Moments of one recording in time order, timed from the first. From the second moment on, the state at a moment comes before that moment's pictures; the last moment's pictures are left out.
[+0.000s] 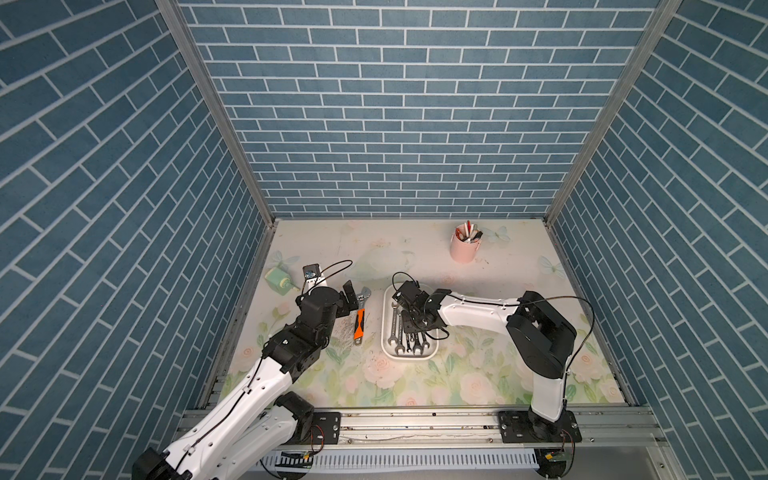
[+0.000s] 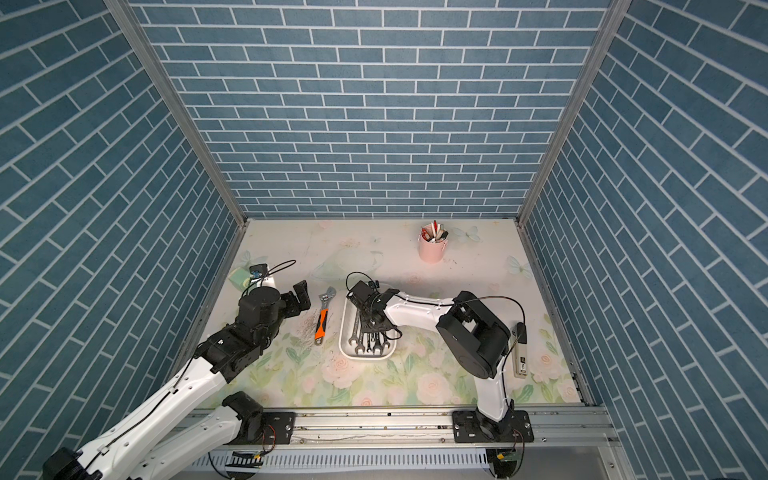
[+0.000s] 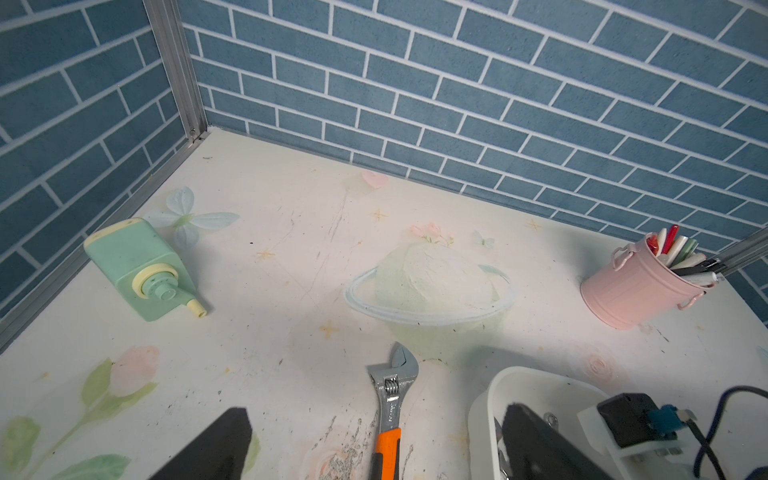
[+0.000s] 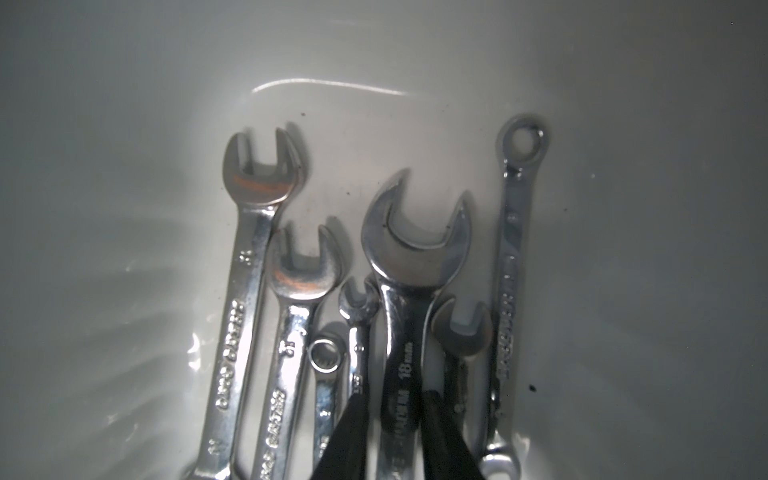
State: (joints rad) left arm -0.54 0.81 0.64 -0.31 -0.49 -0.51; right arm 0.98 1.92 1.25 -0.56 0.15 0.72
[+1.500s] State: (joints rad) left arm -0.54 0.82 0.64 -0.31 -0.49 -0.51; right arm 0.96 1.96 1.31 -0.61 0.16 0.73
